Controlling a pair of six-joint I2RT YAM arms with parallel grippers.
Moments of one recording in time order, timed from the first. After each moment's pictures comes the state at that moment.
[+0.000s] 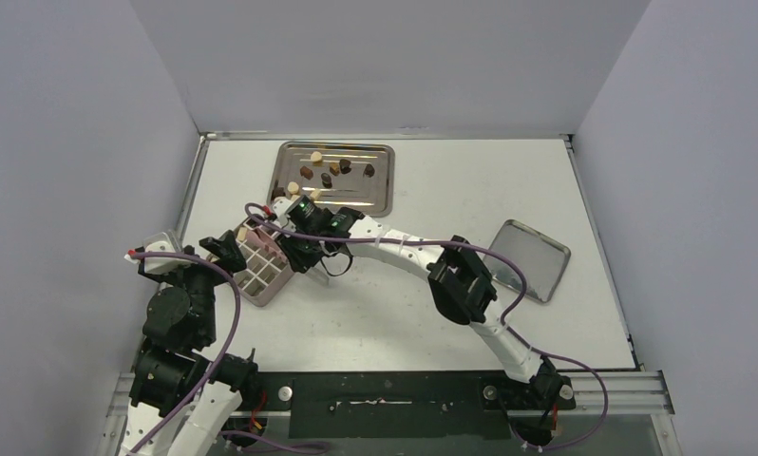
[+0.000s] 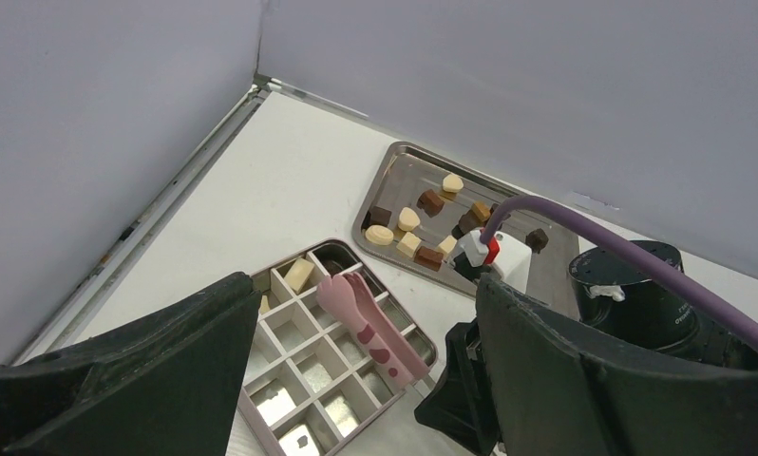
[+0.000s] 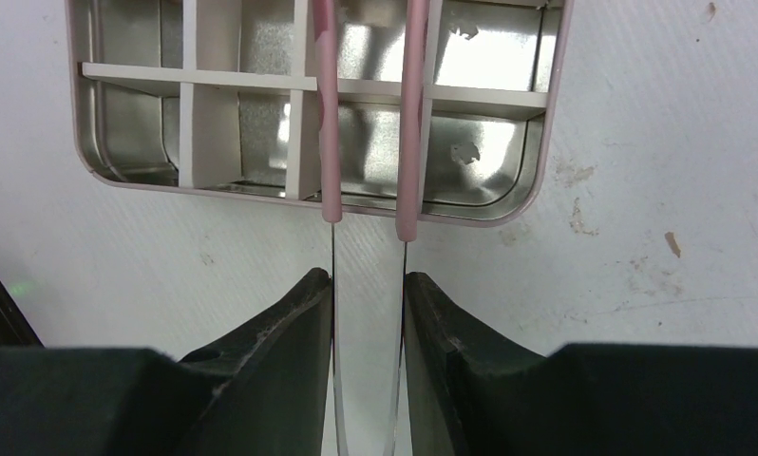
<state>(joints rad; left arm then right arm) -0.34 0.29 0.72 -0.41 -0.57 -0.31 1.01 2.33 2.06 -0.60 -0.16 0.10</state>
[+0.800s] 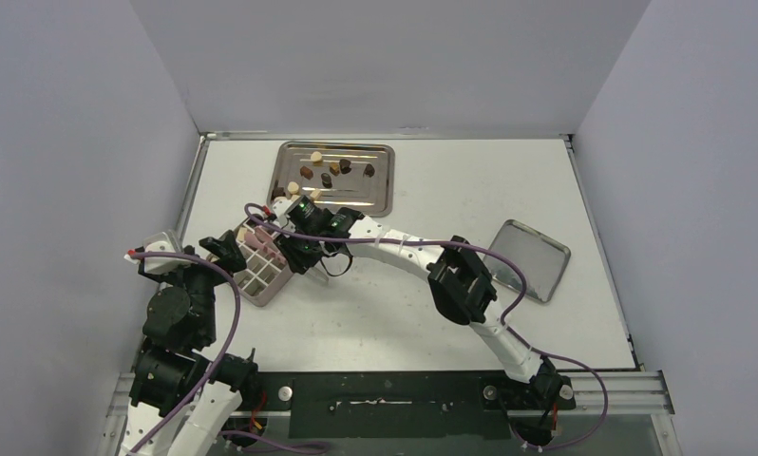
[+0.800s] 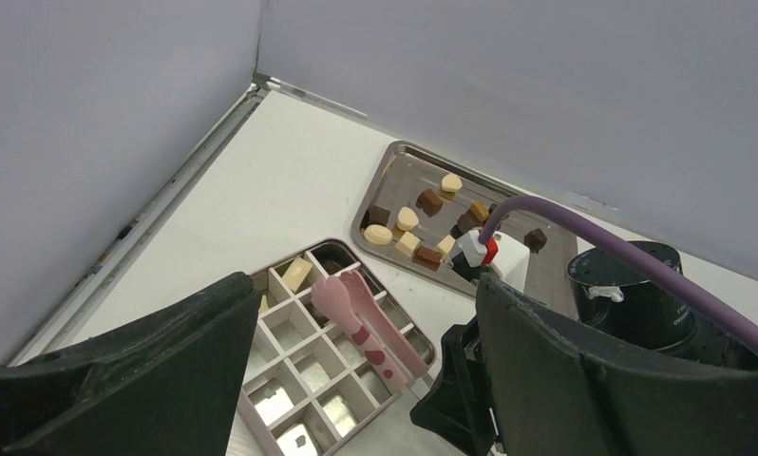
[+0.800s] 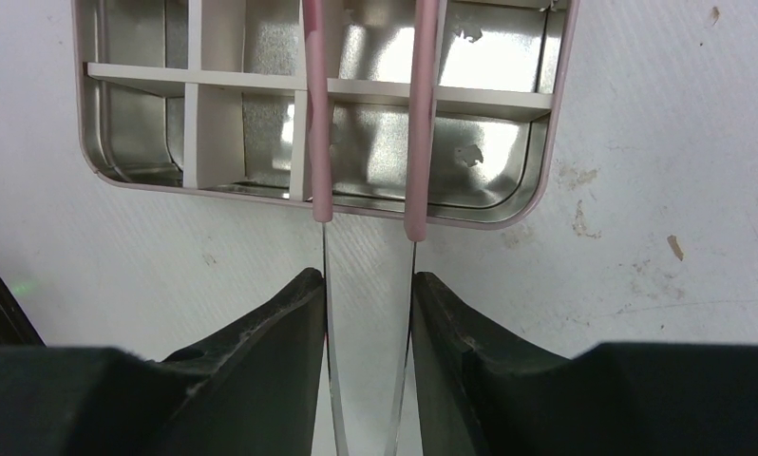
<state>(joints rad) -0.34 0.29 0.72 -0.41 -0.57 -0.31 1.02 2.33 2.06 -0.60 -0.17 0.10</state>
